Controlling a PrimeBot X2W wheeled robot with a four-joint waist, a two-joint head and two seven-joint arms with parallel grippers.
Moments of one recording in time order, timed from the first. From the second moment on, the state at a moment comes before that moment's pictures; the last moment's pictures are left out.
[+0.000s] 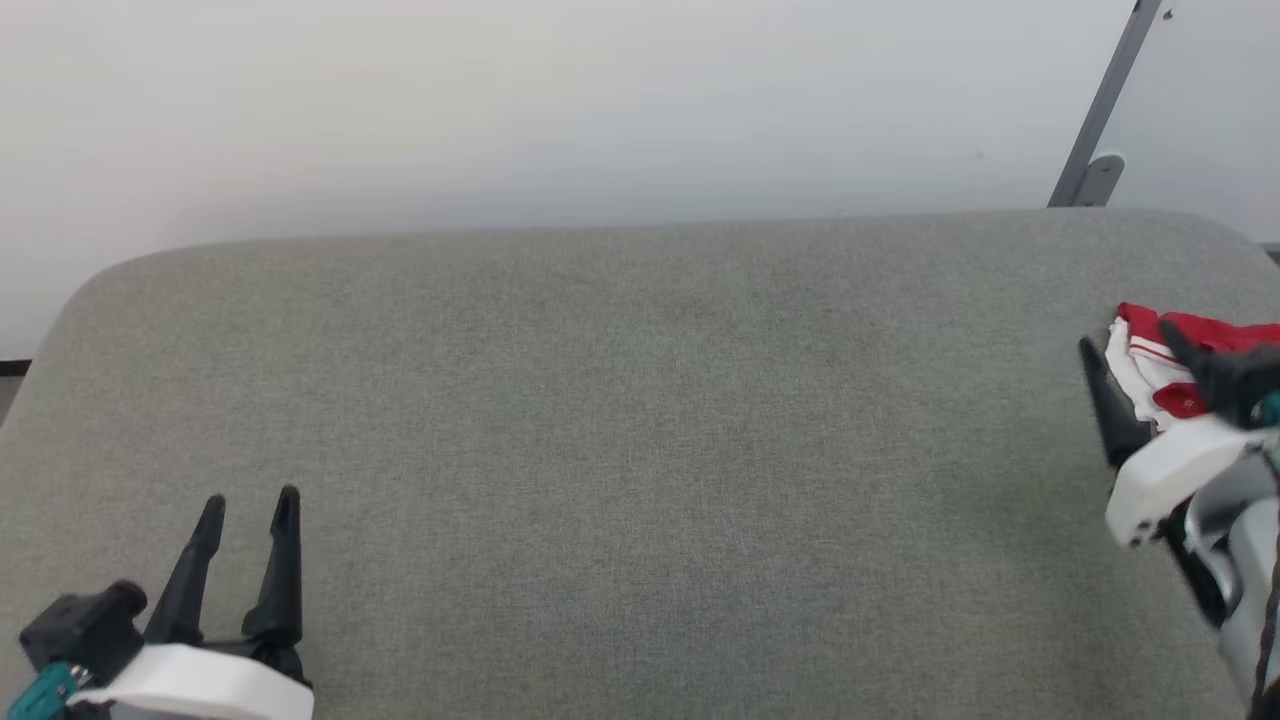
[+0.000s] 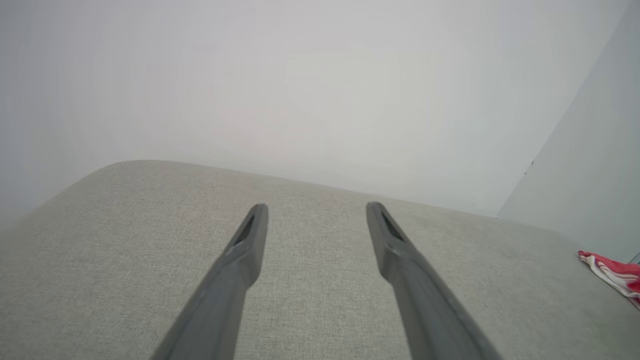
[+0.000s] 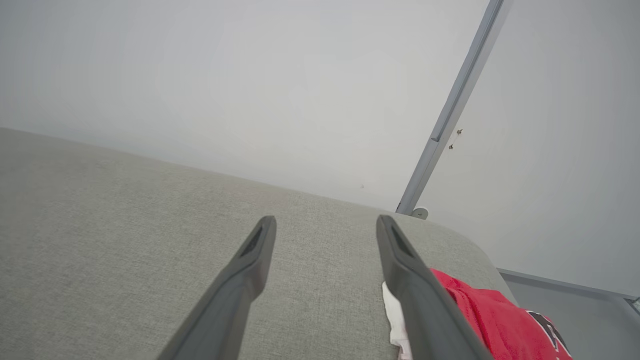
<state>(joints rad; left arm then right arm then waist) 0.00 0.32 -0.06 0.20 -0.57 -0.13 -0.26 -0.52 -0.42 0.21 0.77 0.29 0.13 -0.26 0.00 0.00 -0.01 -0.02</state>
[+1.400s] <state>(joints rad) 0.21 0.29 0.03 0.11 -0.52 -0.13 -0.26 0.11 -0.18 -0.07 0.14 0.18 0.13 -0.26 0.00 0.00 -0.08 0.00</state>
